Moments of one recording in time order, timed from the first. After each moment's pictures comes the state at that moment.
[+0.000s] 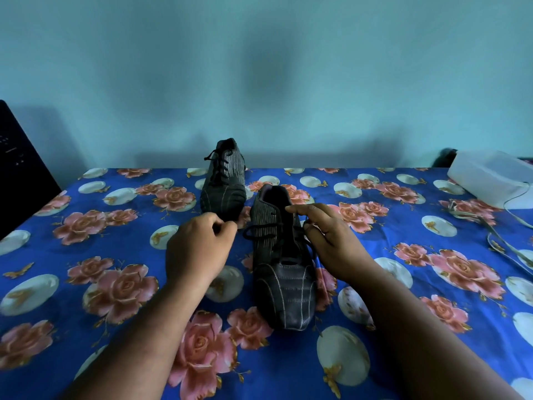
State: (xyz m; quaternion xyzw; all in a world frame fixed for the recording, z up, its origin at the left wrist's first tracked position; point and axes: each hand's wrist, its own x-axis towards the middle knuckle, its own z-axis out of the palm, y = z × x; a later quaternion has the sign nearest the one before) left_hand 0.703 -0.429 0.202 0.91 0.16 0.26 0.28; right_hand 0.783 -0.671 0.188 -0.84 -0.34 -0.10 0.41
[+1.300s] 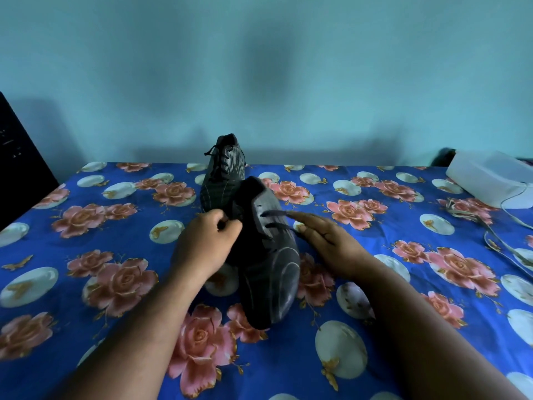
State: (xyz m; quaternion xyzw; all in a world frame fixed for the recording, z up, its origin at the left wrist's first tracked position) left_hand 0.707 -0.428 0.199 0.90 0.12 0.19 0.37; right_hand 0.786 -0.678 0.182 -0.86 -0.33 0.02 0.39
